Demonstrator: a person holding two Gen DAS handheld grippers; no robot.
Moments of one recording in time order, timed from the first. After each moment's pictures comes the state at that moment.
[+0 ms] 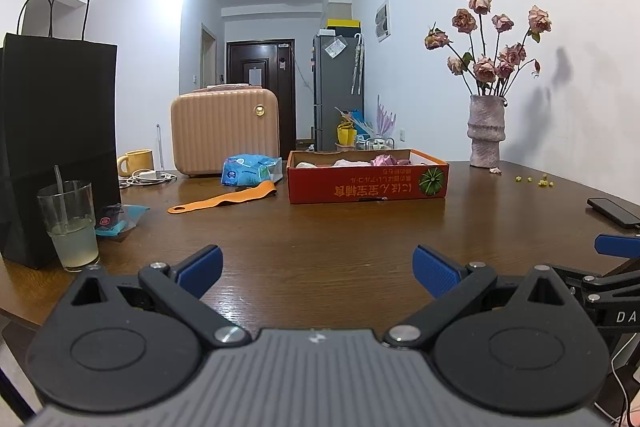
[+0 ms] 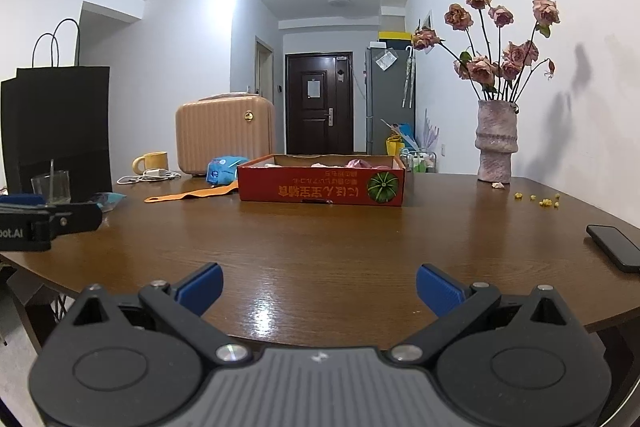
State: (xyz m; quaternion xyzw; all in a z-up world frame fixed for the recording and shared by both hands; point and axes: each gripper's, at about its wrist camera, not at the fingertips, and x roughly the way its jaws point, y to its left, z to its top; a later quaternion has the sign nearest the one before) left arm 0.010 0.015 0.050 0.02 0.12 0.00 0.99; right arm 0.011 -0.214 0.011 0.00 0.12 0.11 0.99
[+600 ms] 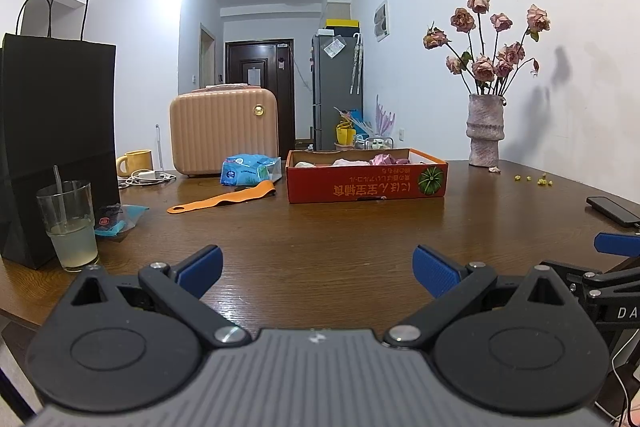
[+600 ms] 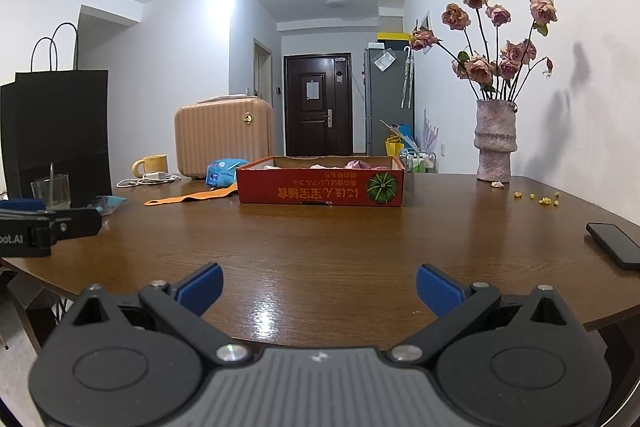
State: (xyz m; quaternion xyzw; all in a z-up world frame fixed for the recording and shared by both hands) left arm 0.010 0.015 0.049 0.02 0.12 0.00 0.99; right arm 0.012 -0.216 0.010 0.01 0.12 0.11 0.99
